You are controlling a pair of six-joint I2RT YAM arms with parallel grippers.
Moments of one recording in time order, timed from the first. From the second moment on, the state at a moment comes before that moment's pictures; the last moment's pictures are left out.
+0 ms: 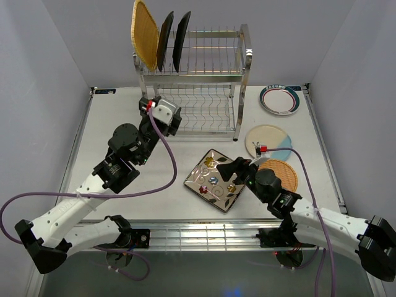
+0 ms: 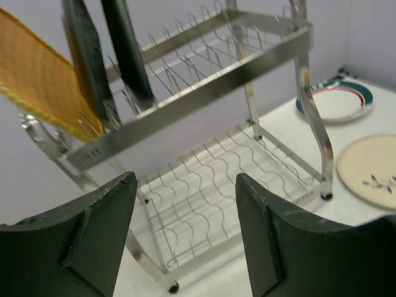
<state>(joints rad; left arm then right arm) -0.81 1.00 1.09 0.10 -0.35 0.39 0.90 0.84 0.27 0.39 0.29 0.73</state>
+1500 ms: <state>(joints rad) -0.48 1.16 0.64 0.25 0.49 0.08 0.90 0.43 0.05 -0.10 0.33 1.17</state>
